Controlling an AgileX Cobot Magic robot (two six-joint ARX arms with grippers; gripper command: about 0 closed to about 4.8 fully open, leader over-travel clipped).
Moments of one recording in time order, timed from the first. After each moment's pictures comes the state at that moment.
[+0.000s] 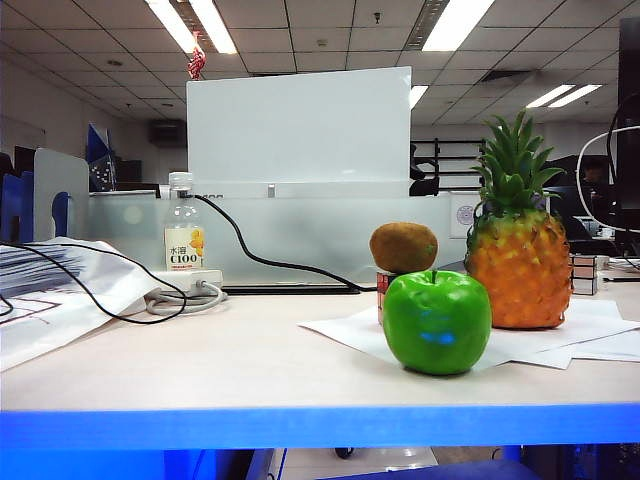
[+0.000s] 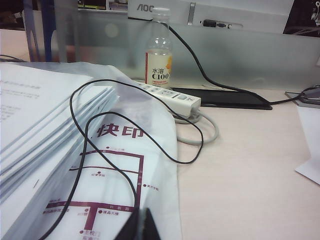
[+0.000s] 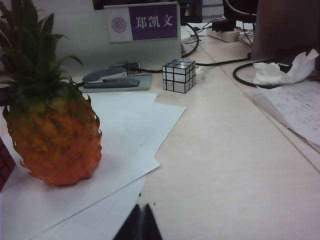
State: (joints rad) left arm -0.01 0.00 0.01 -0.03 0.09 -0.06; right arm -0.12 0.00 0.01 -0.06 -0.03 0.08
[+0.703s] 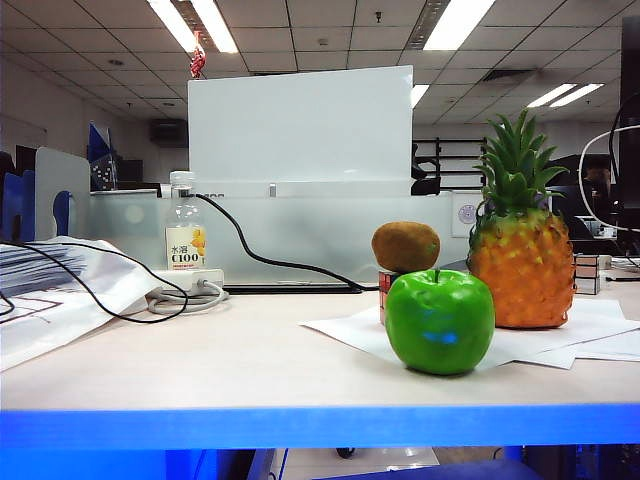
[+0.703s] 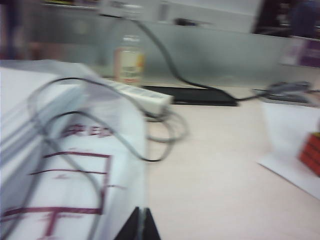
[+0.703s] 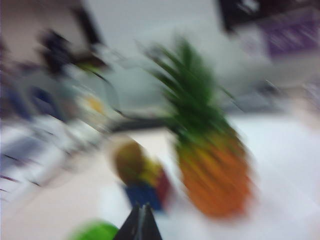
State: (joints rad) left arm -0.01 0.00 0.01 -0.02 0.21 -0.08; right arm -0.09 0.00 0.01 0.16 -0.47 0.35
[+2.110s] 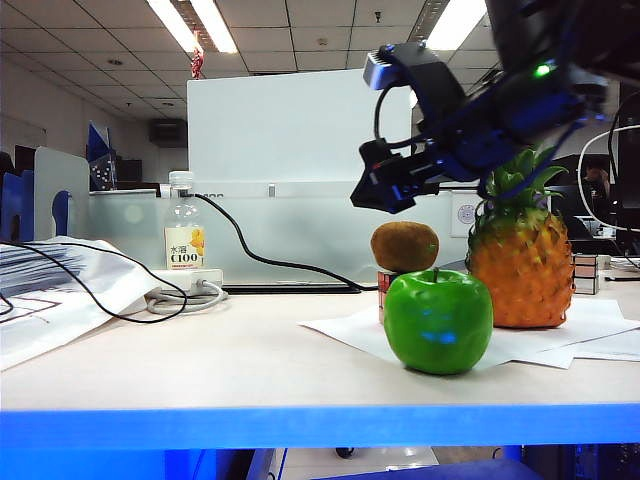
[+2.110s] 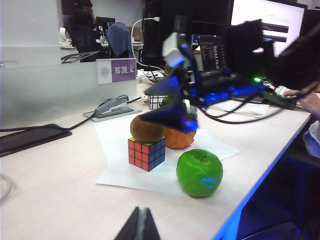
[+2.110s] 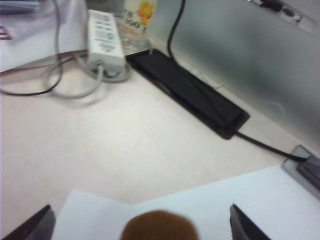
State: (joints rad) left arm -0.01 0.00 0.01 0.15 0.85 -0.08; right arm 0.47 1.58 0.77 0.57 -0.09 -0.35
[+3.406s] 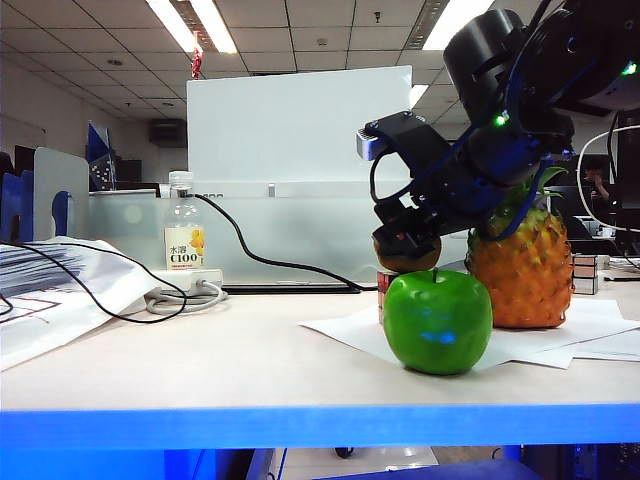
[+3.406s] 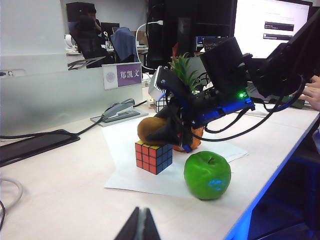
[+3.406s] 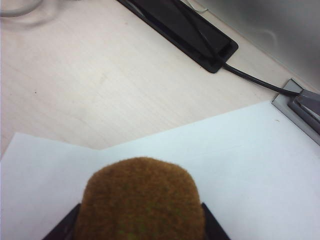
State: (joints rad) left arm -0.01 0.00 0.01 0.17 0.83 -0.06; right arm 0.47 1.70 0.85 0.43 0.08 -0.36
